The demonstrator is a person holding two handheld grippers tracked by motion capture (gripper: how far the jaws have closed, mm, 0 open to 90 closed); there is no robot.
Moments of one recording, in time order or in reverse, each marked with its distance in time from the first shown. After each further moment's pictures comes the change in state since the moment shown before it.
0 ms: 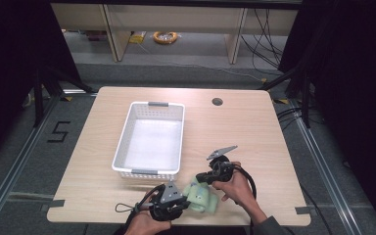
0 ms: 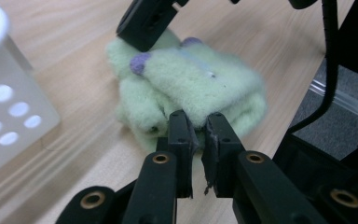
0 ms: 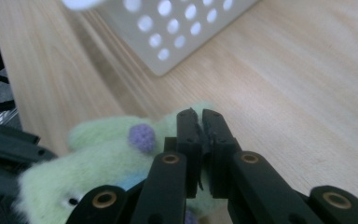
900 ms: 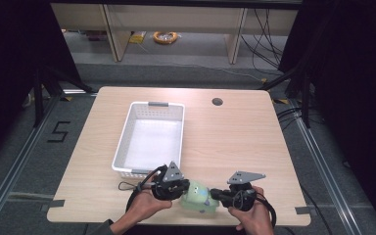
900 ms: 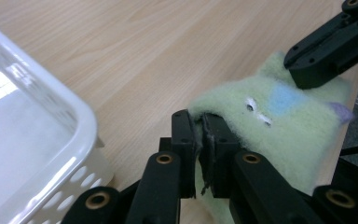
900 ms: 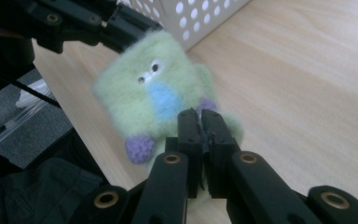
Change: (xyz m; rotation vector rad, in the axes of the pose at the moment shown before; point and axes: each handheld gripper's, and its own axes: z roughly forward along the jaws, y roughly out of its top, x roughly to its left) left arm 0.032 0.033 0.017 0.008 0.009 0.050; right arm 0.049 -0.064 -0.049 -0.167 -0.101 0.057
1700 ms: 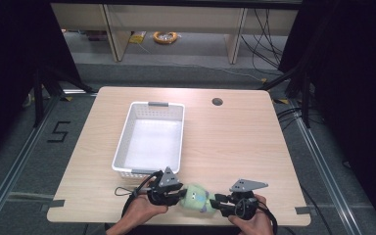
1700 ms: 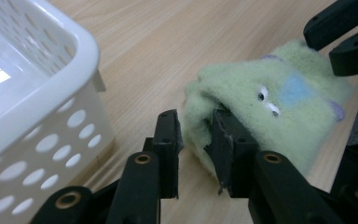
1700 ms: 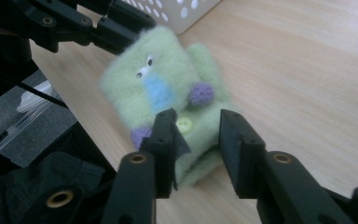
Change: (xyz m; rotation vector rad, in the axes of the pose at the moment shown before) left arm 0.003 -0.024 -0.005 0.023 0.008 -0.033; right arm -0.002 -0.021 0.000 -0.015 -0.007 0.005
